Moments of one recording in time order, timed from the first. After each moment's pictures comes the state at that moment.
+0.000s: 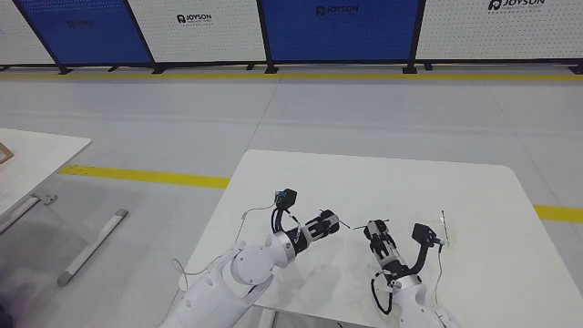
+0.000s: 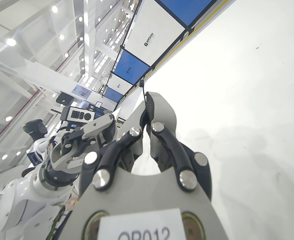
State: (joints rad) left arm 1.36 -1.13 -1.05 -1.64 0.06 0.02 -0.30; right arm -1.47 -1.32 1.02 -1.53 -0.38 -0.06 -0.09
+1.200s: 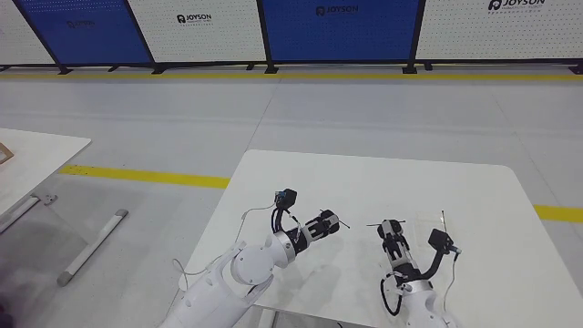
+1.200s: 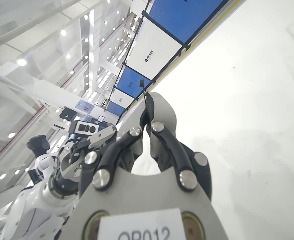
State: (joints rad) left arm 1.36 -1.13 -1.05 -1.64 0.06 0.02 -0.30; right arm -1.52 -1.33 1.08 -1.56 -0.38 -0.07 -0.18
